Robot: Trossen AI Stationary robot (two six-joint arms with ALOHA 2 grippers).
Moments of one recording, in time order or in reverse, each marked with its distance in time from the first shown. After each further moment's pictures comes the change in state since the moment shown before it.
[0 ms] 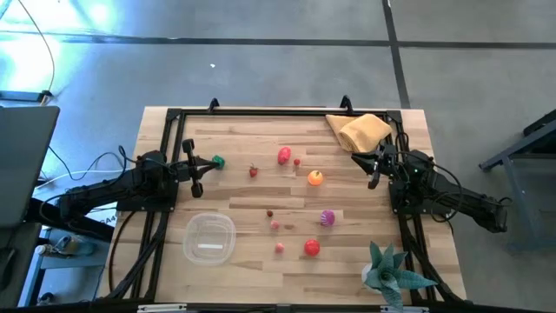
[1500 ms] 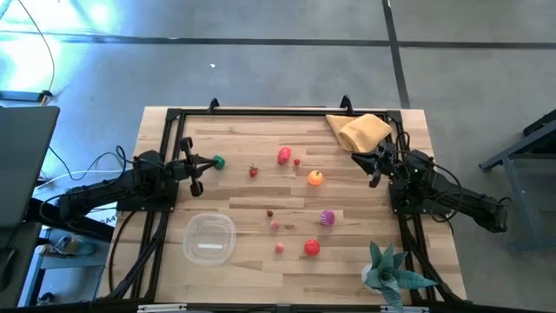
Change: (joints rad) left arm 0.000 0.000 0.000 0.078 0.003 -0.028; right arm 0.000 0.000 0.000 0.003 -0.001 0.153
